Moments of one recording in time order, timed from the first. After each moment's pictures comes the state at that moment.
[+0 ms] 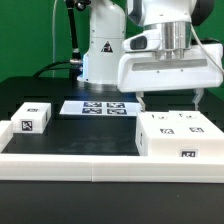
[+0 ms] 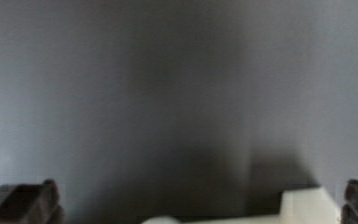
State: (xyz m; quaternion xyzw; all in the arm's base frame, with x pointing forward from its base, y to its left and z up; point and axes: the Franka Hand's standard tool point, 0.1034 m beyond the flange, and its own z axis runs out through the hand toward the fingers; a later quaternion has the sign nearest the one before) arm 0.458 0.104 0.033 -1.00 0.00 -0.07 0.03
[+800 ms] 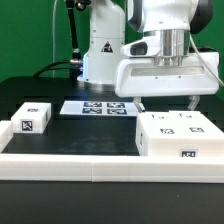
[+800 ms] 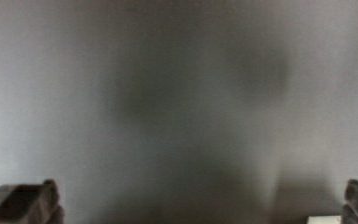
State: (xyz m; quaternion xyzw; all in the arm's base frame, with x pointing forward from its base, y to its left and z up) arm 0.462 0.094 0.021 -1.00 -0.01 -0.07 0.03
